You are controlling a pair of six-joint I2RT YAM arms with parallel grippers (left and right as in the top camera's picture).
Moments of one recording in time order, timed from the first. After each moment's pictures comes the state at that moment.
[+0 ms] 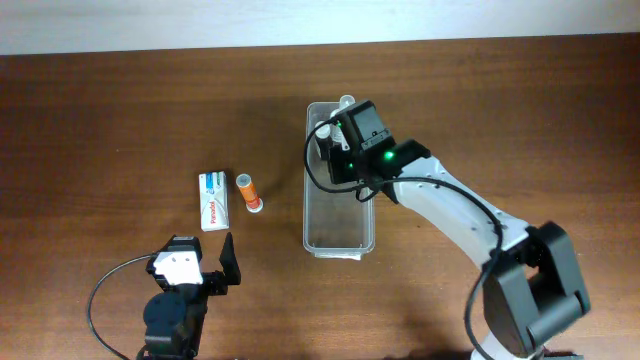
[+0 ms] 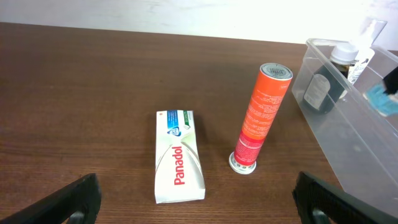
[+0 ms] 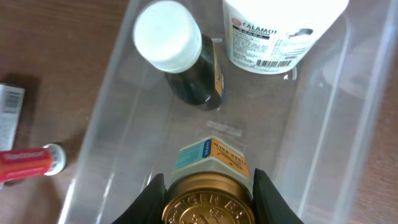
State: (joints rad) left arm -0.10 0.18 0.04 -0.13 -0.06 -0.11; right arm 0.50 1.82 1.31 -0.48 -0.01 0.32
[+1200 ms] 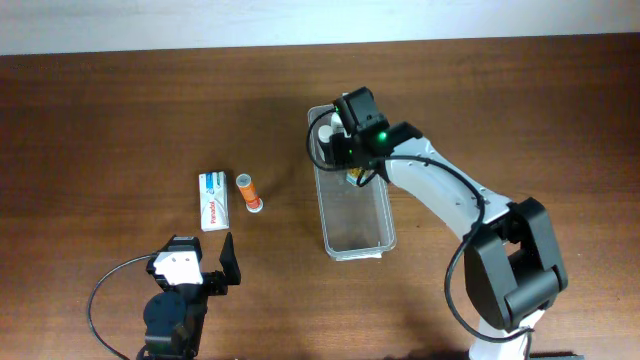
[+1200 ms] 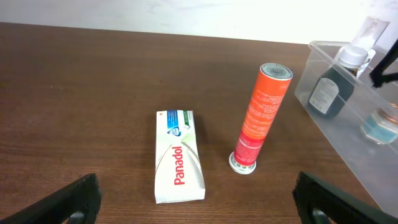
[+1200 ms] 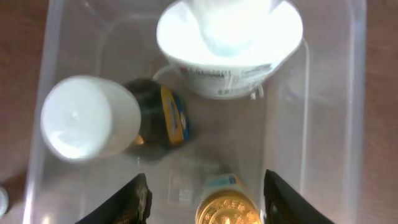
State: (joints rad) left arm -0.10 0.18 0.04 -0.13 -0.06 -0.11; right arm 0.47 1.94 1.47 -0.59 0.06 0.31
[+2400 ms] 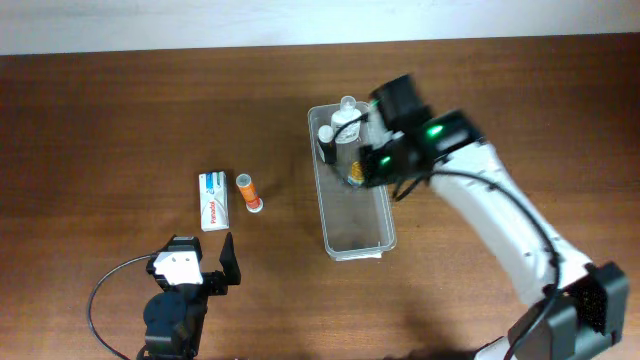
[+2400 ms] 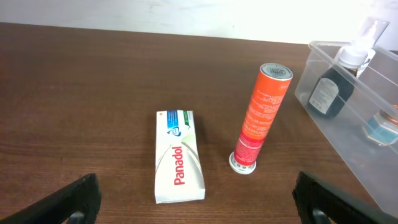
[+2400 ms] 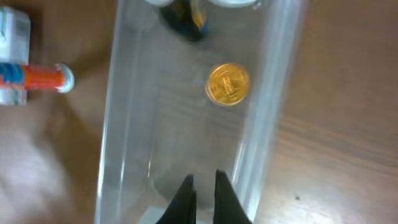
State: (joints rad) left arm -0.10 0.18 0.04 -0.13 -0.06 -0.11; right arm 0.45 1.68 1.46 -0.97 -0.07 0.23
